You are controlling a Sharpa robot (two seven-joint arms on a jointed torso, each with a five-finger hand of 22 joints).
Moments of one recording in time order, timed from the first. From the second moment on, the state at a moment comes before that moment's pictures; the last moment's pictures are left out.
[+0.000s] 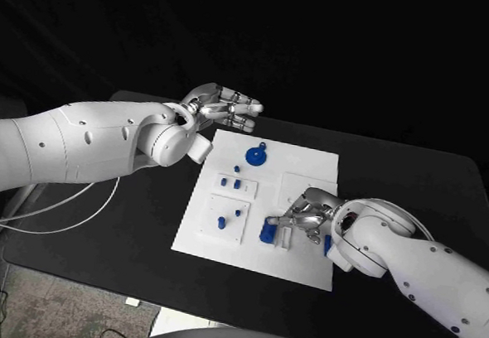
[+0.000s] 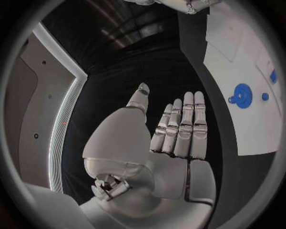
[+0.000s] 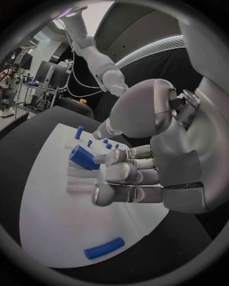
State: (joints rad) left arm 1.28 -0.74 -0.11 1.25 -0.19 -0.20 0.30; left_hand 1.30 -0.03 -0.04 0.02 0.13 0.89 0.16 0.06 0.06 1.03 0.15 0.05 0.06 1.14 0.13 0.07 0.08 0.07 1.06 0.12 0.09 0.11; right arm 0.87 -0.61 0.24 1.46 -1.27 0.02 -0.46; right_hand 1.09 -0.08 0.10 0.05 0.13 1.22 0.03 0.06 0.24 1.35 -0.05 0.98 1.24 1.47 -0.09 1.04 1.21 0.08 1.46 -0.11 0.71 1.17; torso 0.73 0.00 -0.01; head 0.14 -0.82
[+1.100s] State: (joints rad) left arm 1.28 -0.74 -0.11 1.25 -0.19 -0.19 0.30; left_hand 1.30 -0.03 -0.05 0.02 0.13 0.90 0.16 0.06 0.06 1.03 0.15 0.05 0.06 1.14 0.13 0.07 0.08 0.07 1.06 0.12 0.09 0.10; right arm 0.84 -0.58 0.24 1.50 -1.55 0.05 -0.49; right_hand 1.16 -0.05 0.17 -0.10 0.17 1.31 -0.02 0.06 0.51 1.40 -0.08 1.03 1.30 1.46 -0.11 1.04 1.19 0.07 1.47 -0.13 0.72 1.16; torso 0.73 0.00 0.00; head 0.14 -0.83
